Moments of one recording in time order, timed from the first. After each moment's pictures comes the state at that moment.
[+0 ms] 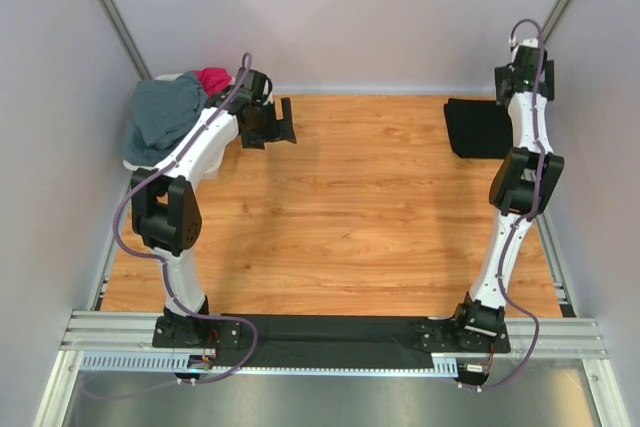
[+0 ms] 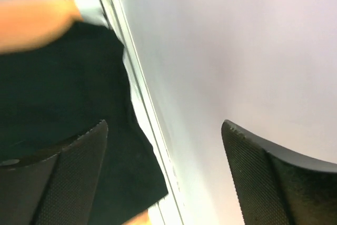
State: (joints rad) left arm -0.31 1.91 1.74 -0.79 0.11 -0.43; right arm -0.28 2.49 2.34 -0.46 0.39 -0.37
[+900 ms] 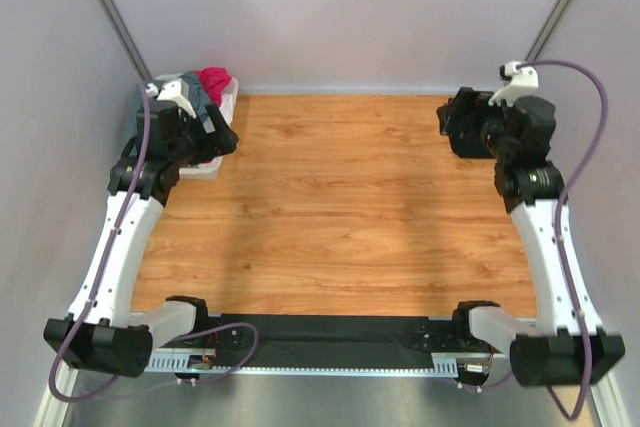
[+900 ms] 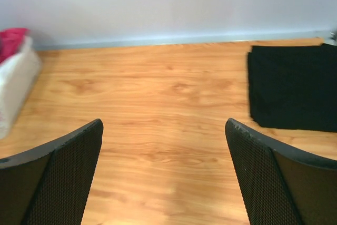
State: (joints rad) left arm -0.13 1.18 1.35 -0.68 0.06 -0.40; right arm 0.02 1.22 1.31 -0.36 -0.11 0.16
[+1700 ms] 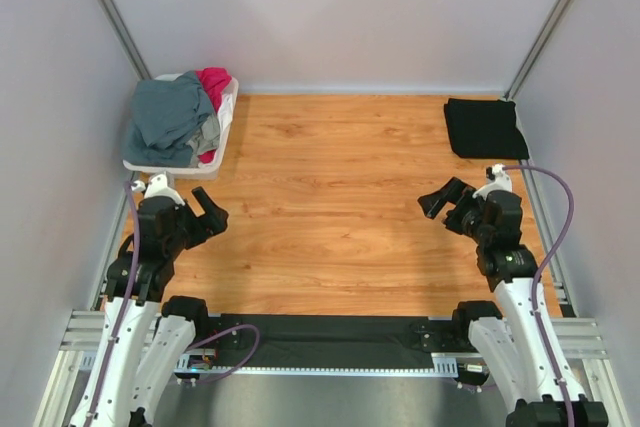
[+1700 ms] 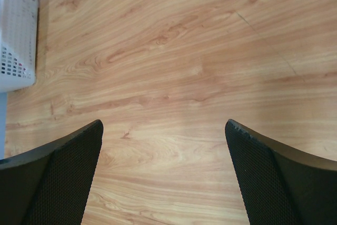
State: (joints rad) left arm -0.13 0.53 0.74 -0.81 -0.03 -0.55; right arm 0.02 0.66 0.55 -0.34 -0.23 0.56
